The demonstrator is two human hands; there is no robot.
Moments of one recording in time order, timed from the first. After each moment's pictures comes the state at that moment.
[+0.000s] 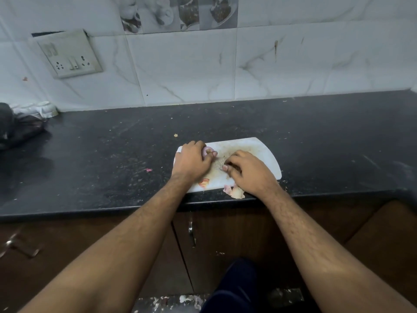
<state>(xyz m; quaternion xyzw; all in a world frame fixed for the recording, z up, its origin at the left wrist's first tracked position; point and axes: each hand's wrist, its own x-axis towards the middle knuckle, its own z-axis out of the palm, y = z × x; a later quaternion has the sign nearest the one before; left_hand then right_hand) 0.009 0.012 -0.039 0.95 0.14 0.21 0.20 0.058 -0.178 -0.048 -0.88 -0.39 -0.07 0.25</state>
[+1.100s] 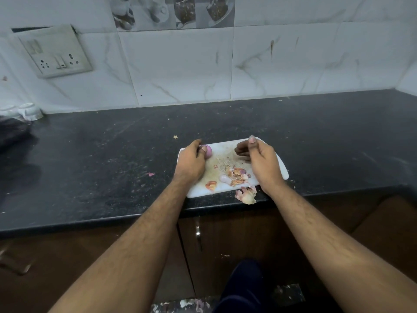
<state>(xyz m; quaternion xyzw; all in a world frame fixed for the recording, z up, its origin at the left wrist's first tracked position) 0.008 0.029 -0.040 0.87 0.15 0.20 0.44 0.057 -0.162 -0.040 -0.73 -0.19 -0.06 0.65</state>
